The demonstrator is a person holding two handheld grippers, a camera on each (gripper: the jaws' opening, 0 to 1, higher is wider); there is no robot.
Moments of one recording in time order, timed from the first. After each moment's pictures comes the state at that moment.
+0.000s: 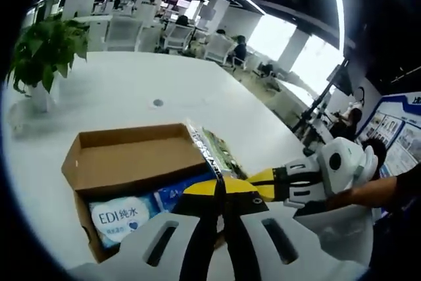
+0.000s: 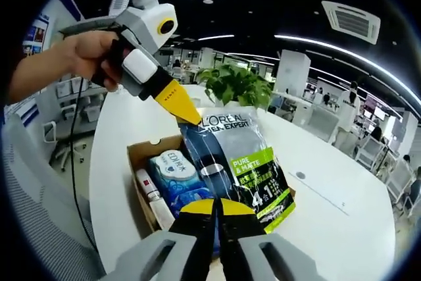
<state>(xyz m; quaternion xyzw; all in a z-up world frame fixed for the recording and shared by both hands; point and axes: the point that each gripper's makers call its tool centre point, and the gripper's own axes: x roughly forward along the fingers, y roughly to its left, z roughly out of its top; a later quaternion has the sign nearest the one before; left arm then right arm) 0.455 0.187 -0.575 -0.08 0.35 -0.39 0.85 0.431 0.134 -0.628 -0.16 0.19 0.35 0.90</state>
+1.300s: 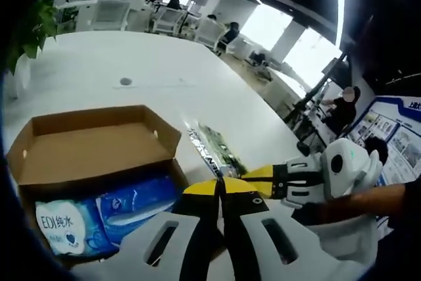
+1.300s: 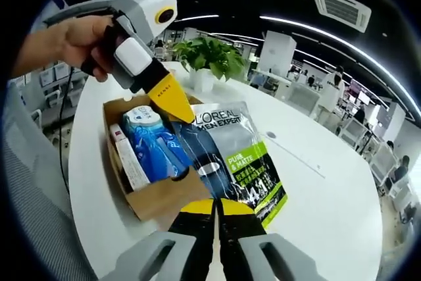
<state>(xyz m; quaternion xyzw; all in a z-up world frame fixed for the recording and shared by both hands) 0.458 0.085 -0.640 -0.10 0.39 -0.41 0.82 0.427 0.027 -0.685 -0.19 0.26 0.28 0.91</state>
